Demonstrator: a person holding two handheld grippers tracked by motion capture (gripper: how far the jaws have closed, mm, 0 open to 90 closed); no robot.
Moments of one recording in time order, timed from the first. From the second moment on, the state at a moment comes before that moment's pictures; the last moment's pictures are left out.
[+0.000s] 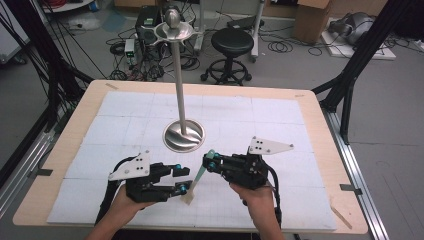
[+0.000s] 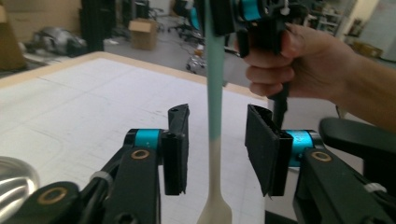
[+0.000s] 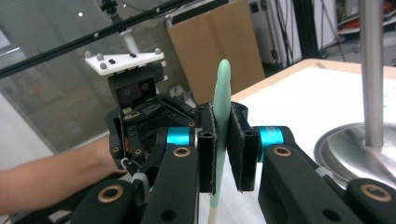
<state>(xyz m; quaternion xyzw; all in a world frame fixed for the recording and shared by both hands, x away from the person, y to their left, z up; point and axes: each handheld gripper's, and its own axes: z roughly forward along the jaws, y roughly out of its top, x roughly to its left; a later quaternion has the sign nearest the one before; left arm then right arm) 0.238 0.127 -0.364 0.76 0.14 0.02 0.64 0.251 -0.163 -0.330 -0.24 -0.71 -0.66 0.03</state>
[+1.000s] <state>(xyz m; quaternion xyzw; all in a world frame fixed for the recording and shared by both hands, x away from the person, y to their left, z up) 0.246 0.113 -0.366 0.77 0.10 -0.02 0.63 0.249 -0.162 -0.327 -0.18 -0.70 -0.69 0.04</state>
